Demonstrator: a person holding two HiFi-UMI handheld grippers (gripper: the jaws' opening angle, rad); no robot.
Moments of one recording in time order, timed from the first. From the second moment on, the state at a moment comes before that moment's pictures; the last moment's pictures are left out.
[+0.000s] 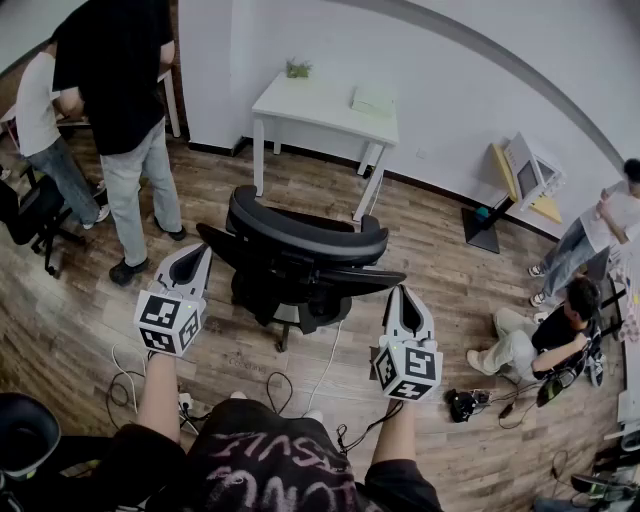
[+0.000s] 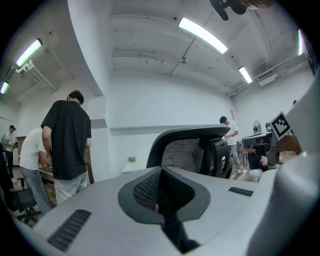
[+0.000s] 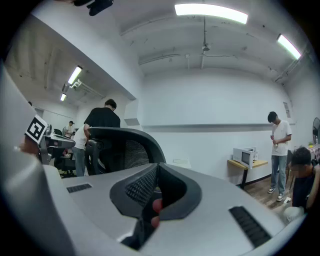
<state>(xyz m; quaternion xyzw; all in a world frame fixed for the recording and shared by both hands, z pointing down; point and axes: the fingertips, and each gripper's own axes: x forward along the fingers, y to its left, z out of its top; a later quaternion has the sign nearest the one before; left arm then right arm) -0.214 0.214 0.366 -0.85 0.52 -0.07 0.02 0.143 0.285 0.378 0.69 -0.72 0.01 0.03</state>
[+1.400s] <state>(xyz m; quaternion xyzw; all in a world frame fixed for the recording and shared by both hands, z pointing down) -0.261 0.209 0.378 -0.88 0.46 -0.10 0.06 0.112 0.304 0.378 0.70 -0.71 -0.02 0.05</state>
